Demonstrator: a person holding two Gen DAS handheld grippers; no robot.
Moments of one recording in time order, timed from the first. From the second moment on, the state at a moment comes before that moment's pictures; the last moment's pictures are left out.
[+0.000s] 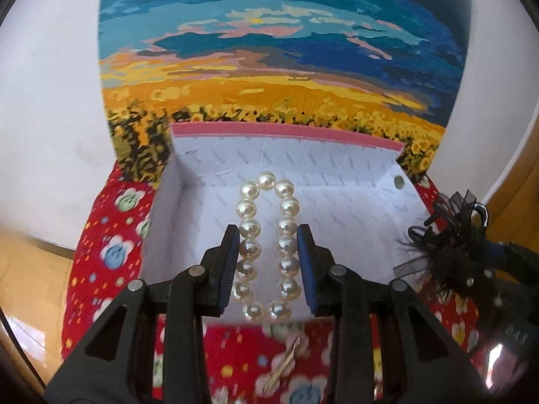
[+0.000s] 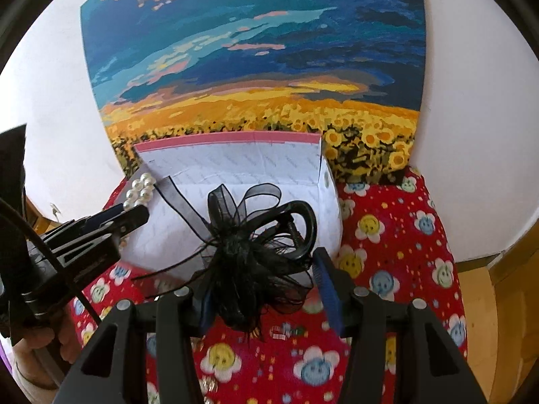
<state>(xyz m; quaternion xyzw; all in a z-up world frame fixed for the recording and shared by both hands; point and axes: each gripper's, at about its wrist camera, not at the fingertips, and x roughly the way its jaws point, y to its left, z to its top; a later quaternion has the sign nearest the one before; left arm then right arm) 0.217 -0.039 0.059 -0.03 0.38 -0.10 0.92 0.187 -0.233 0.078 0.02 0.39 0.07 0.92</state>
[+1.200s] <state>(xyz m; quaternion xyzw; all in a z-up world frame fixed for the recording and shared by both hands) 0.272 -0.051 0.022 -0.03 0.43 -0.08 0.90 0.254 -0.226 0.043 0.00 0.41 0.05 0.91</state>
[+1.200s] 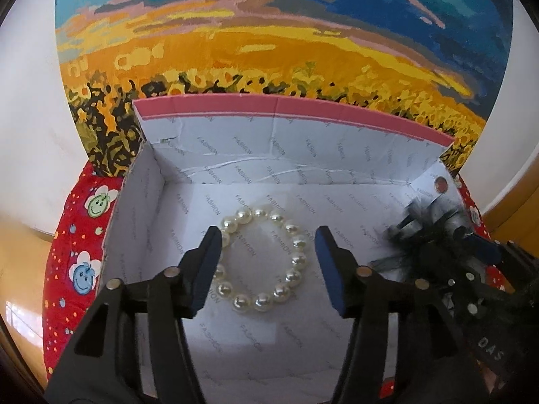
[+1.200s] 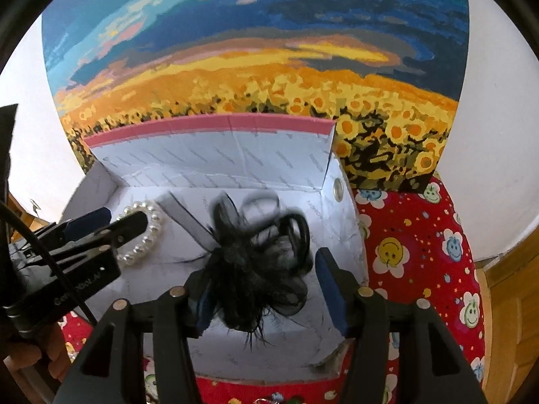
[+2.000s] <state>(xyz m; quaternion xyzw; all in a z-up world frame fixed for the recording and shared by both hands) 0.170 -0.032 0.089 -0.01 0.39 -0.10 0.91 0.147 -0.230 0.101 0.06 0.37 0.08 0.92</state>
